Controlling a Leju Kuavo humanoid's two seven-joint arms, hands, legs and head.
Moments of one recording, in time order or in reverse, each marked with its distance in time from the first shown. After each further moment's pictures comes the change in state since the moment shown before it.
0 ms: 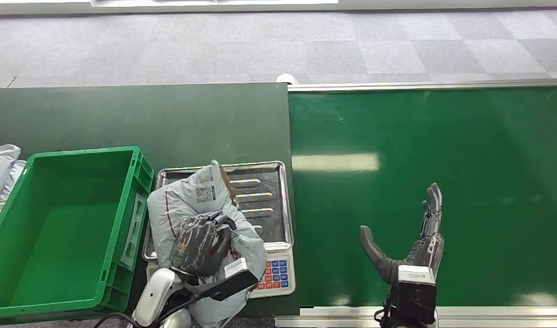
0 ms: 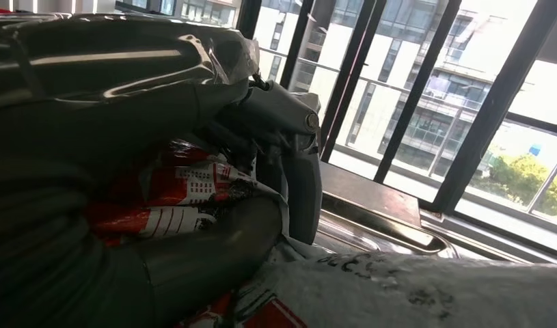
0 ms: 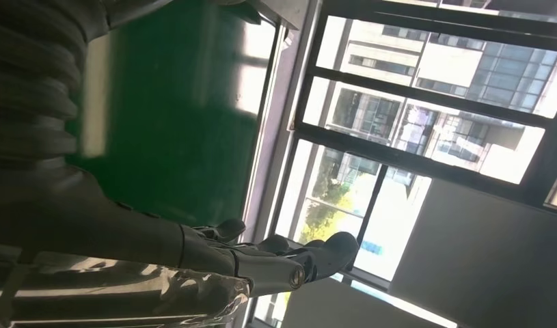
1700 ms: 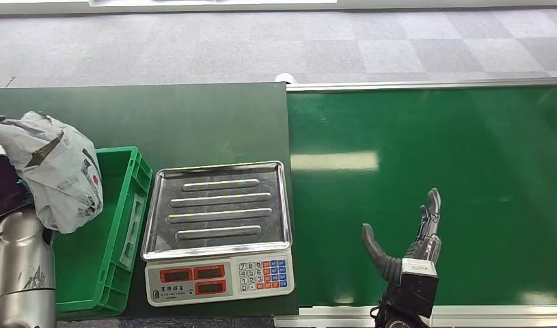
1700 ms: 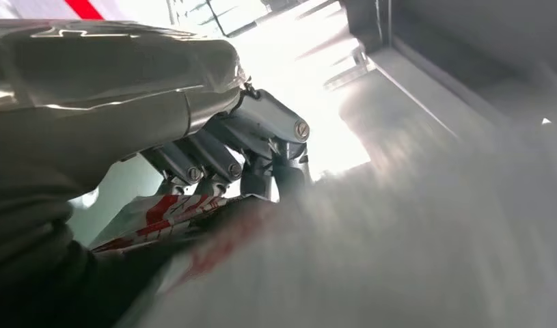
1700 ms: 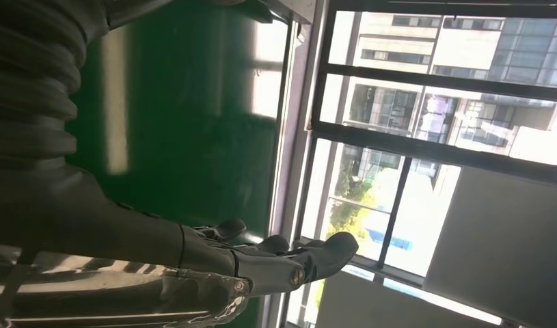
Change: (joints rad) left arm -0.440 0.312 0.625 0.131 0.869 0.166 -0.312; right arm -0.035 0.002 -0.006 0.096 -0.095 -0.043 -0.014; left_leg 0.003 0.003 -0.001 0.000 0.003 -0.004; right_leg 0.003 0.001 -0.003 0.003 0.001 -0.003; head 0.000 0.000
